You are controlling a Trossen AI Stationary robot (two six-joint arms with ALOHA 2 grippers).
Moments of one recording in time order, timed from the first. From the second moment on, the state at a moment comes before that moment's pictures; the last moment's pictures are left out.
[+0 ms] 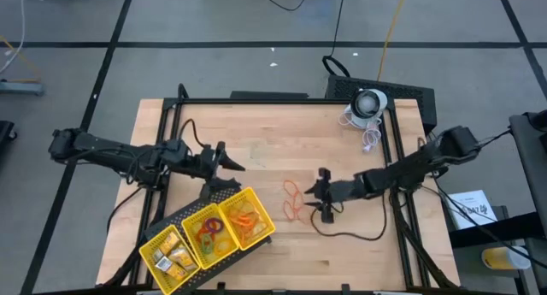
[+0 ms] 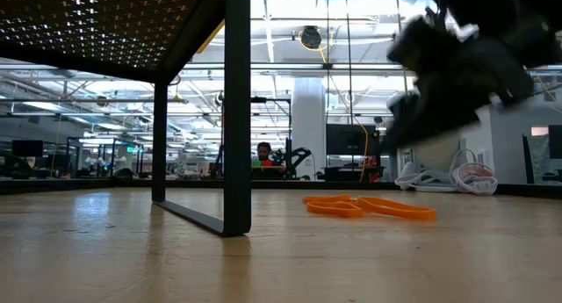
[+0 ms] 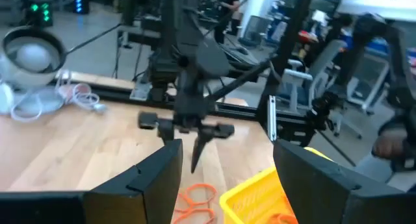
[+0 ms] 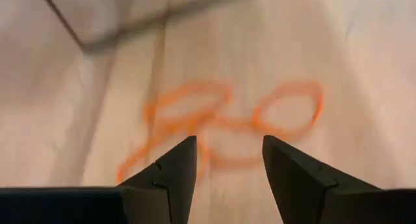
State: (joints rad) left arm -0.11 0.91 0.55 0.30 0.10 -0.21; right arm 0.30 1.44 0.52 0.29 0.21 0.20
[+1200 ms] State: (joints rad) left arm -0.09 0.93 0.54 0.31 -0.01 -0.27; right arm 0.34 1.58 0.52 0.34 0.26 0.29
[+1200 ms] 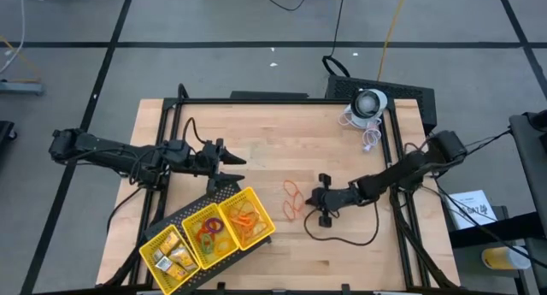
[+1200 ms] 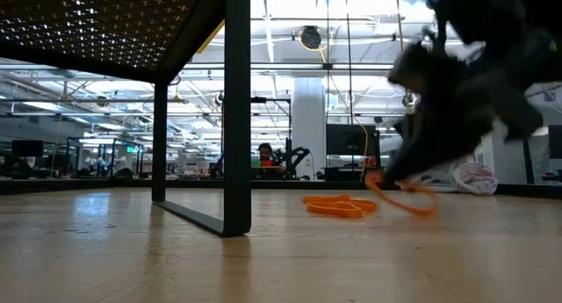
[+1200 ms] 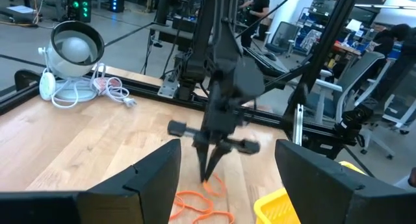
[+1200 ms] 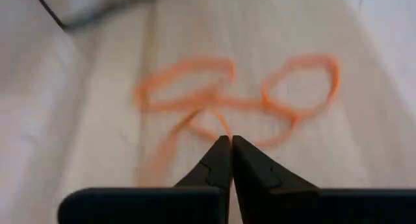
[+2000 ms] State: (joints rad) left arm -0.09 1.20 0.54 0.71 0.00 -0.13; right arm 0.20 1.37 0.52 0.98 0.31 -0.22
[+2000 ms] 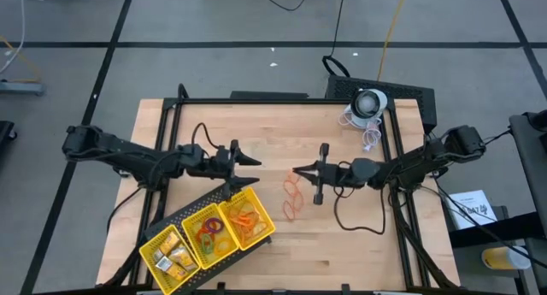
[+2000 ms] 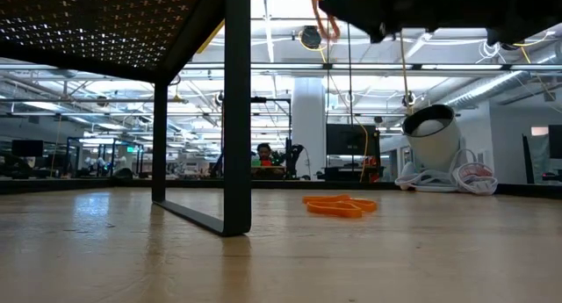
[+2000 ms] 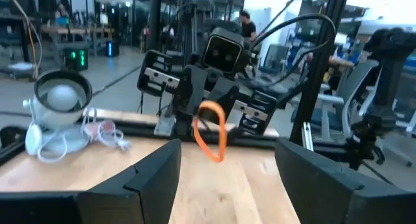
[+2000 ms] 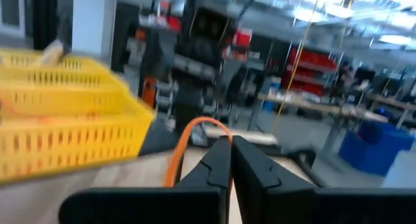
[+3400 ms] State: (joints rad) left arm -0.07 1.69 0.94 0.81 0.02 -0.08; right arm 0.15 1.37 0.52 1.12 0.05 -0.22
